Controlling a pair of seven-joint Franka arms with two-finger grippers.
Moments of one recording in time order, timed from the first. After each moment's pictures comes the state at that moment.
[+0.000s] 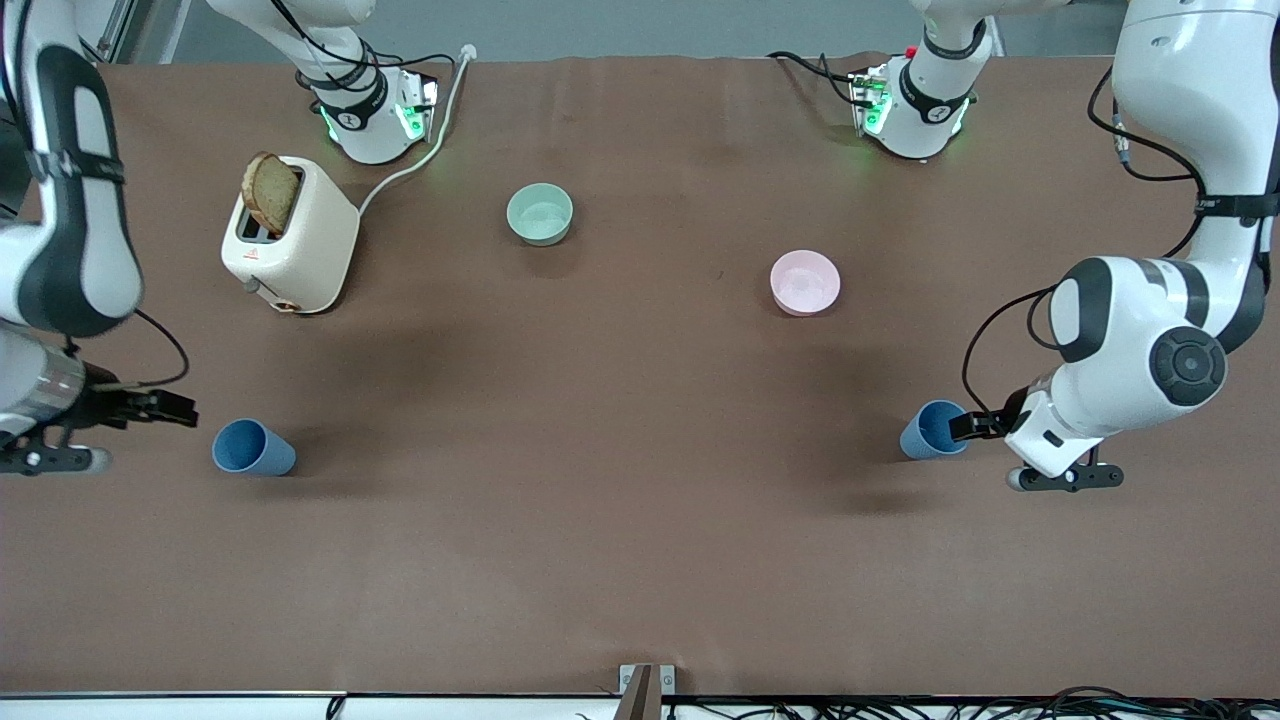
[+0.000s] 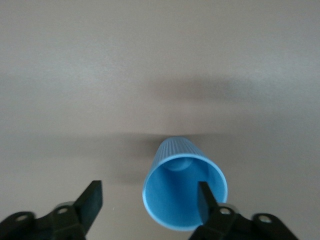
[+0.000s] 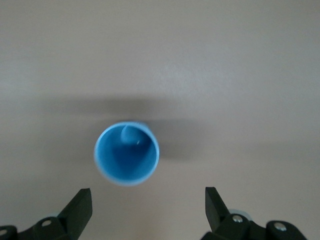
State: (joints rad) left arm 0.05 0.48 -0.14 -1.73 0.03 2.18 -0.12; right arm -0.10 0.41 -0.08 -1.70 0.00 2.12 -0.23
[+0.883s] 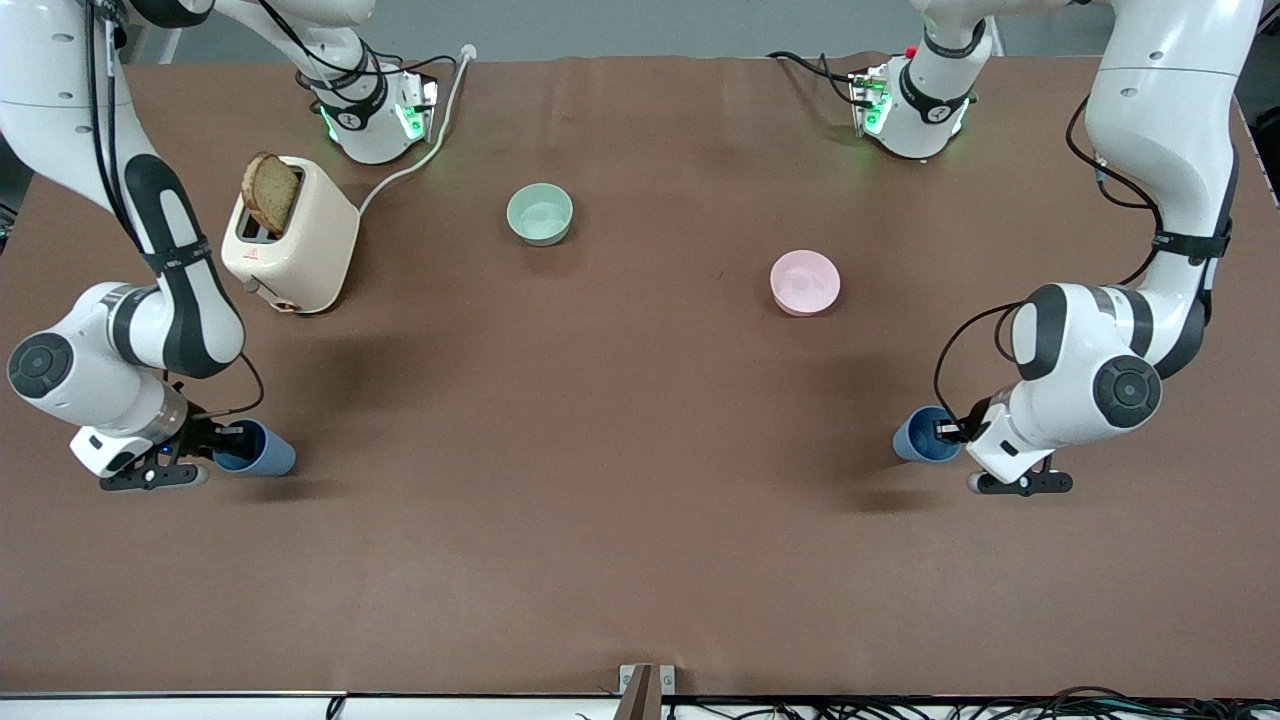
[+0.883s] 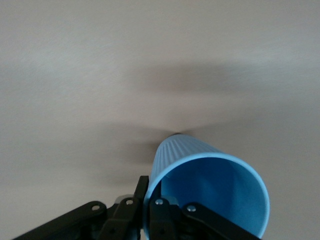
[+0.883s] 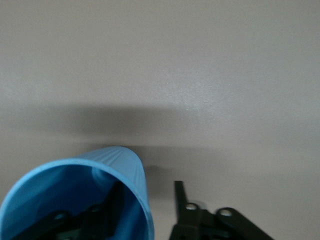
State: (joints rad) left arm 0.04 0.54 -0.18 -1.73 0.03 2.19 -0.14; right arm -0.12 0.56 -0.07 -1.84 0.06 2.49 -0.31
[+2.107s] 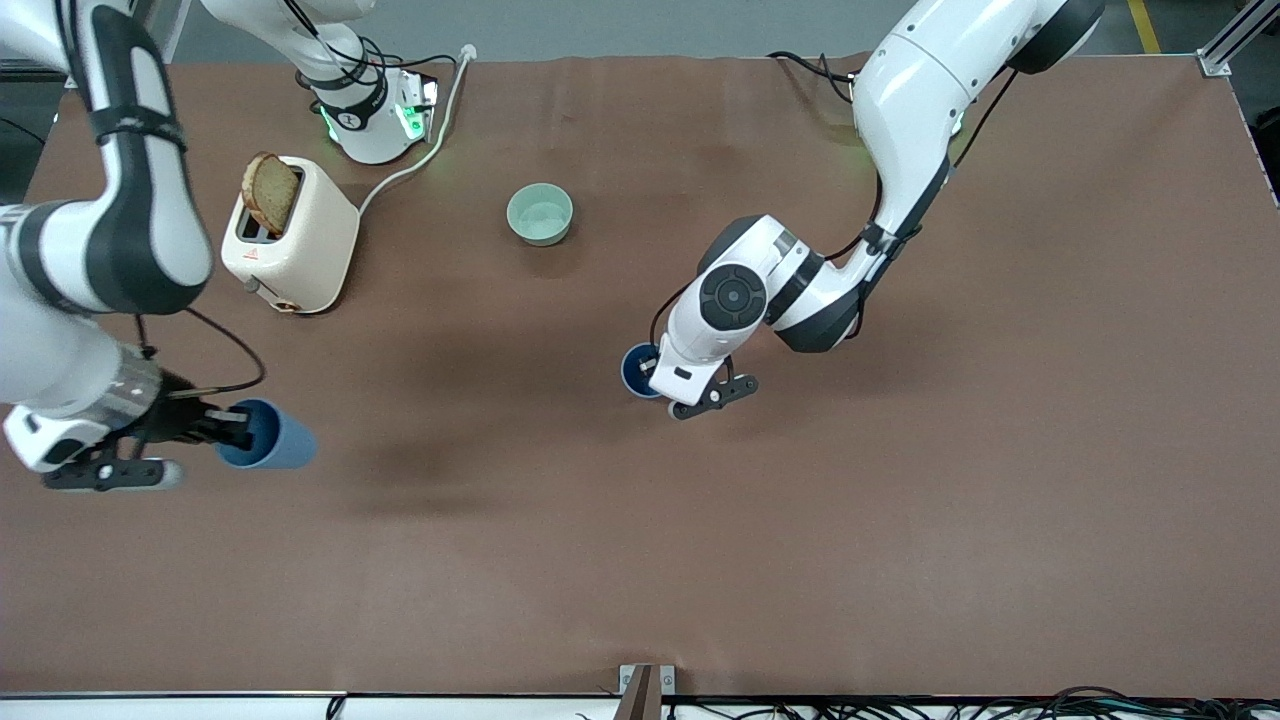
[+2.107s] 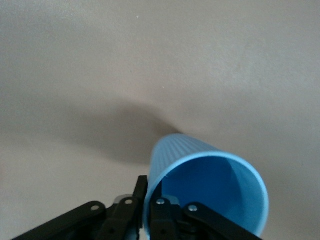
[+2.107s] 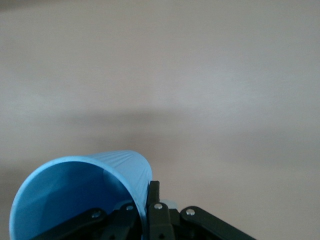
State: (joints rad) left arm -0.41 0.73 -0.36 -1.50 0.03 2.20 -1.08; right arm 0.12 0.36 -0.05 -1.54 0.10 1.96 0.07
